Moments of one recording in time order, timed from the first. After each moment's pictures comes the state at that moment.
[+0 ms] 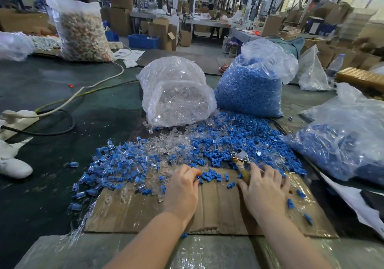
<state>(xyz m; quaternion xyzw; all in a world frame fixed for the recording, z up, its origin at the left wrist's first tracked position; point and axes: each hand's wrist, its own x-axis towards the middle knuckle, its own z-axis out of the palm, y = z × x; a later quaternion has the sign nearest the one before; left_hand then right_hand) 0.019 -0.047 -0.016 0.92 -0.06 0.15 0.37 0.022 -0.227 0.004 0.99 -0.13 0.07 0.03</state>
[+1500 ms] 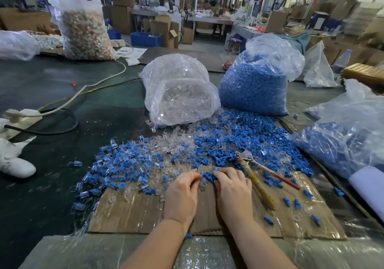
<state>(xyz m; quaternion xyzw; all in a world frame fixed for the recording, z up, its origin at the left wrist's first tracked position) 0.011 -0.043 -0.019 0.88 -0.02 0.19 0.44 0.017 -0.163 -0.014 0.97 0.03 0.19 -0.12</state>
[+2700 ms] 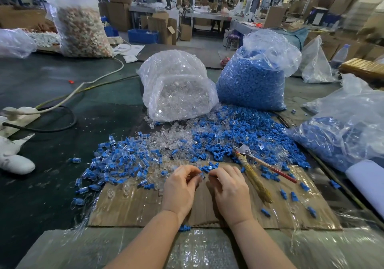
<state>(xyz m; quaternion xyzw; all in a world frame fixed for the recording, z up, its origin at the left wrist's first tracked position) 0.013 -0.039 -0.016 0.85 -0.01 0.13 0.50 0.012 -0.171 -0.021 0.92 0.13 0.29 -0.25</state>
